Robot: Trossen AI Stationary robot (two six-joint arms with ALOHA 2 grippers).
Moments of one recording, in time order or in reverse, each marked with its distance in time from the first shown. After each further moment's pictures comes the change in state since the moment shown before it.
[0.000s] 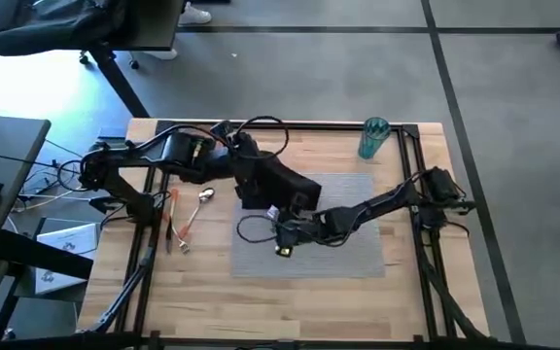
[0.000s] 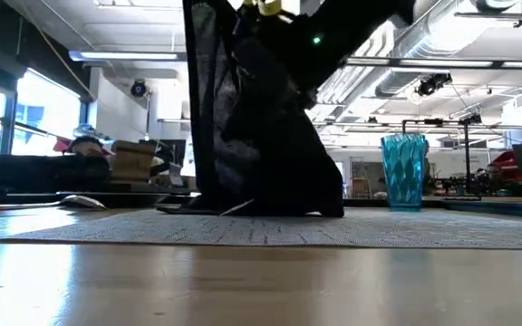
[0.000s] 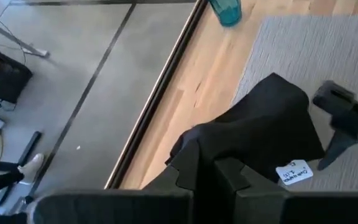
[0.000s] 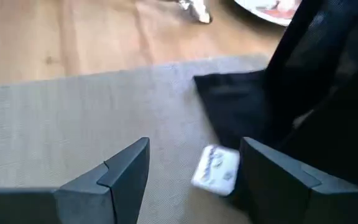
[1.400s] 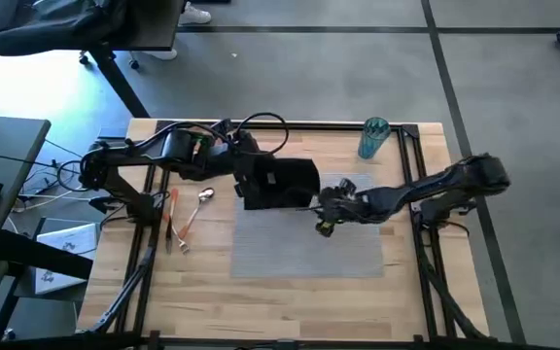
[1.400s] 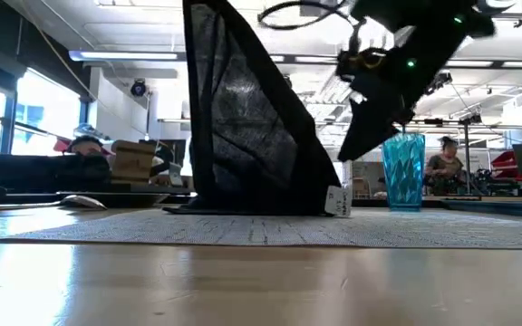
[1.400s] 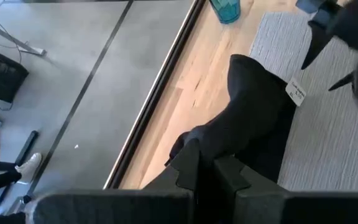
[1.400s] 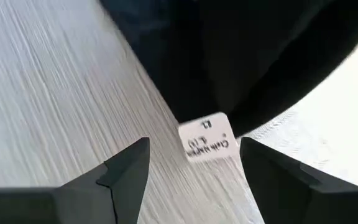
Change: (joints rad) left arm 0.011 0.000 0.000 -0.001 0.020 0.017; right arm -0.065 -0.455 -0.522 -0.062 -0.044 0.365
